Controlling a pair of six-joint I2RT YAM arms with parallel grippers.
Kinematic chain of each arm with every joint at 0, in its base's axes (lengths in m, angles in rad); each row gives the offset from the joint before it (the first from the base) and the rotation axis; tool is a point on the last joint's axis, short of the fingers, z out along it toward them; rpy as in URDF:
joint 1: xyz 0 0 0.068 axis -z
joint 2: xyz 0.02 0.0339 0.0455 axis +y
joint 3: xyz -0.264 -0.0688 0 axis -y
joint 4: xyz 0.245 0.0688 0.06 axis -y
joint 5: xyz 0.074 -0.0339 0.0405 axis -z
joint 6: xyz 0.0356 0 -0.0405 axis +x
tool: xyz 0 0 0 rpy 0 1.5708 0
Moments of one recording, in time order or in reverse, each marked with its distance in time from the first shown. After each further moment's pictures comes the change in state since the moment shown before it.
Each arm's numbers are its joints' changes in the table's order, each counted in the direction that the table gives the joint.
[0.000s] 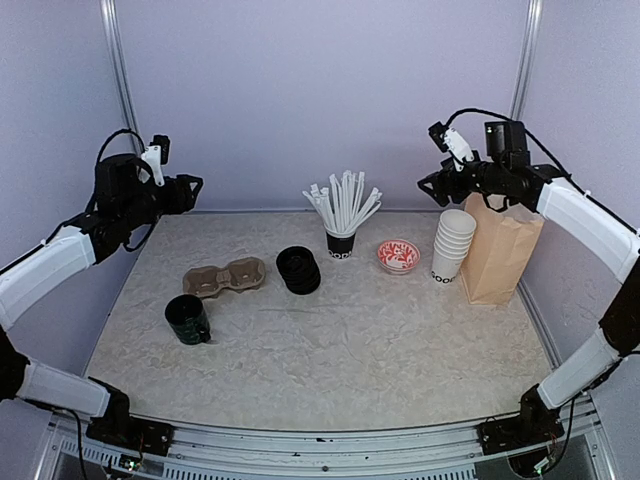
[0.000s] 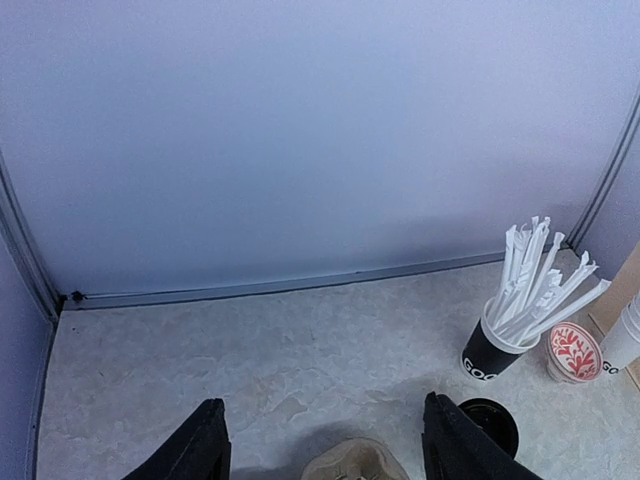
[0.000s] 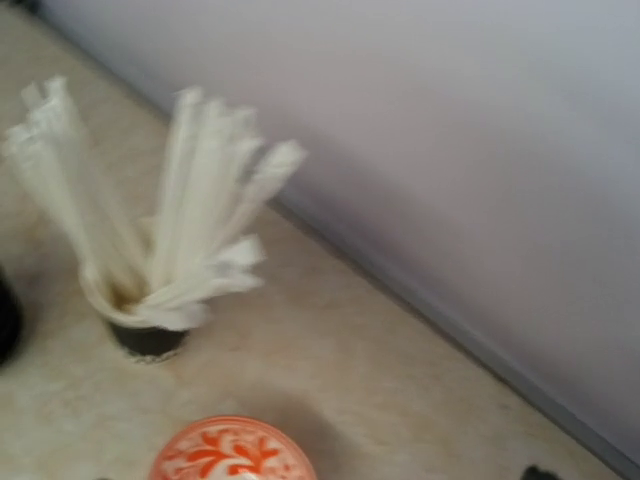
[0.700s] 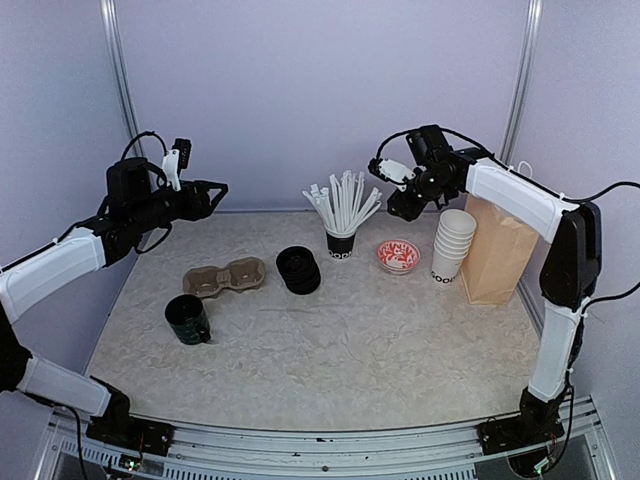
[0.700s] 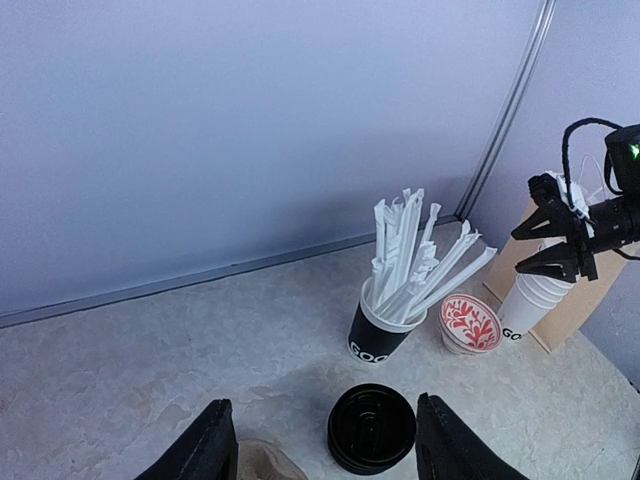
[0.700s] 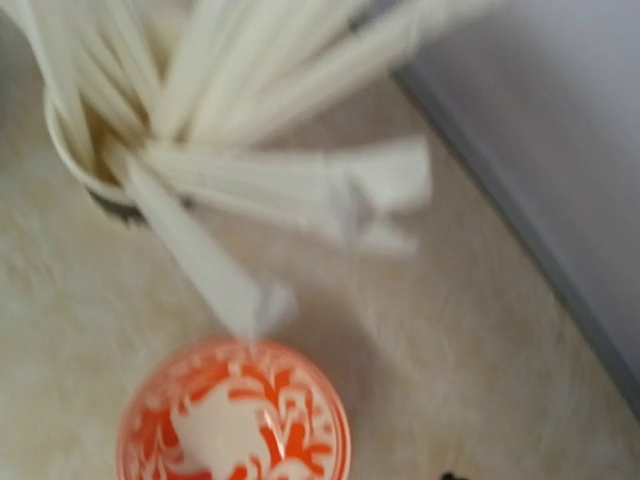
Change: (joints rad) left arm 0.051 0.048 -0.027 0.098 0.254 -0.051; right arm -0.176 0.453 0.432 -0.356 0.259 -0.145
